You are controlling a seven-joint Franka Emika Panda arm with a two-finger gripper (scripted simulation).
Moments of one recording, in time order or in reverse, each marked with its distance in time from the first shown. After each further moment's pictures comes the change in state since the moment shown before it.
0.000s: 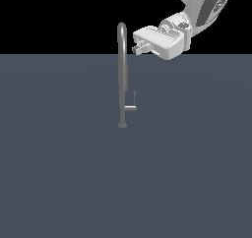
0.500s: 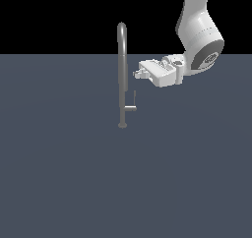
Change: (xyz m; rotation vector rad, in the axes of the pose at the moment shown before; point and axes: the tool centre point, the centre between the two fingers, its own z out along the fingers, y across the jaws) arm 0.084 -0.002 0.019 0.191 -0.206 0.199
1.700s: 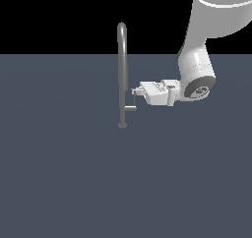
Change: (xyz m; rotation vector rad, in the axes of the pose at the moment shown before) arm 0.065 -0.003 0.017 0.148 -0.158 0.153
